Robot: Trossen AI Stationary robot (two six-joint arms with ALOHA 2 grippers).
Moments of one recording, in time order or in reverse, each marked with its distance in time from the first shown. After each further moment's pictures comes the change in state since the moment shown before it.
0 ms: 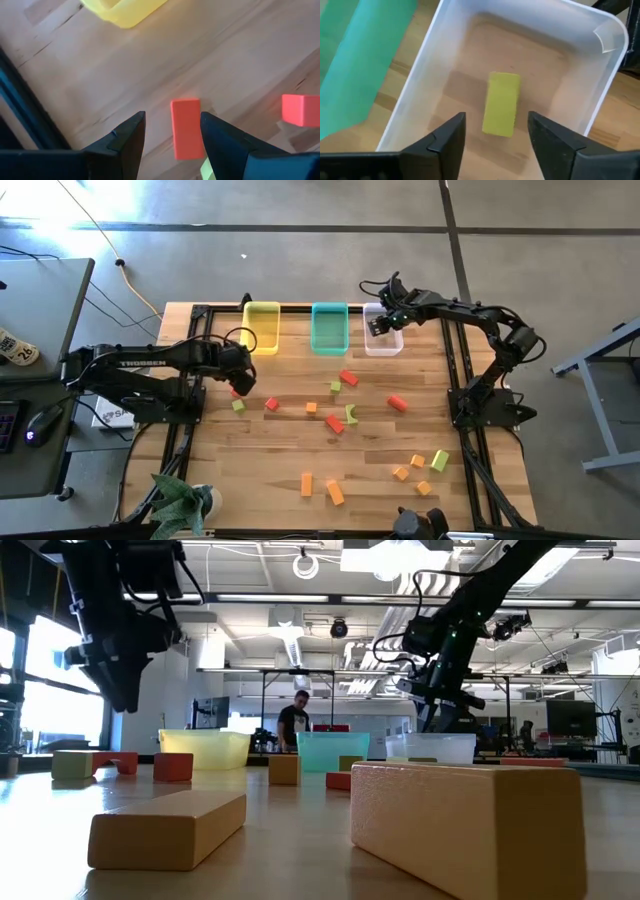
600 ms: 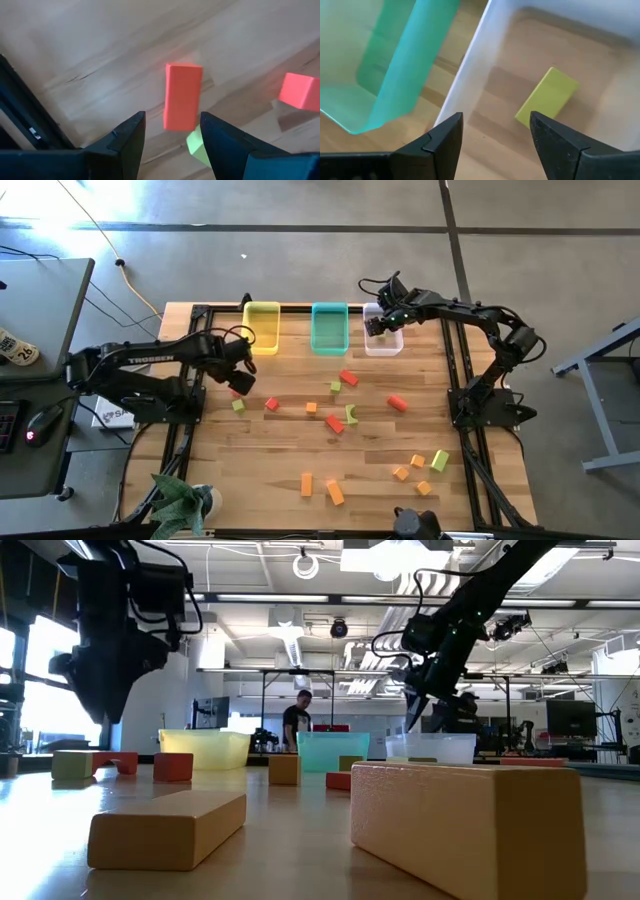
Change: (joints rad) left arm 0.134 0.080 0.000 -0.043 0.233 -0.030; right arm 0.000 -0.001 0.000 0.037 -0.161 0.034
